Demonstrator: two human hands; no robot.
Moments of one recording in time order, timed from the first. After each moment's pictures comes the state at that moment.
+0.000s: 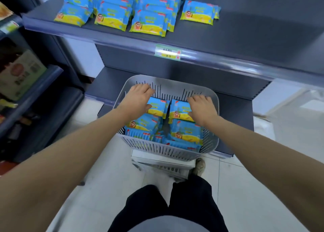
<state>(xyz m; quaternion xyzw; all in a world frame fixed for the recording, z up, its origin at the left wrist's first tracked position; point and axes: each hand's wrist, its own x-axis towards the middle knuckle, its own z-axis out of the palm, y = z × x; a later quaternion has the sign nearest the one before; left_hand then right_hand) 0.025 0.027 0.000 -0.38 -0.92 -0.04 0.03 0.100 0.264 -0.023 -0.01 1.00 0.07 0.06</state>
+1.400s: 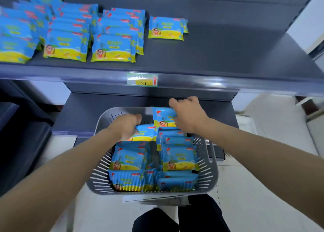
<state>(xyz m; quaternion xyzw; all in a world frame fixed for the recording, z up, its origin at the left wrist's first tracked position) -0.069 0.071 -0.041 -0.40 -0.90 -0.05 -0.17 0.044 0.270 0.029 0.02 1.00 -0.01 0.03</state>
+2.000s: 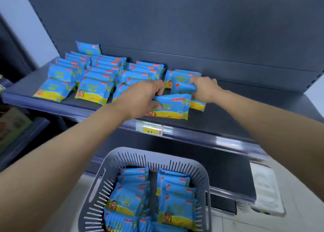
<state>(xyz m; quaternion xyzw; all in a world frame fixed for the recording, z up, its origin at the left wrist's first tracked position) -0.117 0.146 0.186 -0.41 -0.89 -0.21 0.02 -0.123 0.390 0.153 0.06 1.00 -0.06 -0.01</state>
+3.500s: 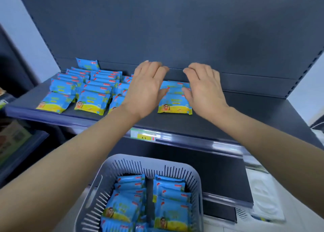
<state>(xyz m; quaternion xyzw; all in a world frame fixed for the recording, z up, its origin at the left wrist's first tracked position) -0.086 0.186 0.225 -0.40 -0.84 -0.14 0.33 -0.027 0.353 0.220 -0.02 0.95 0.01 -0.30</state>
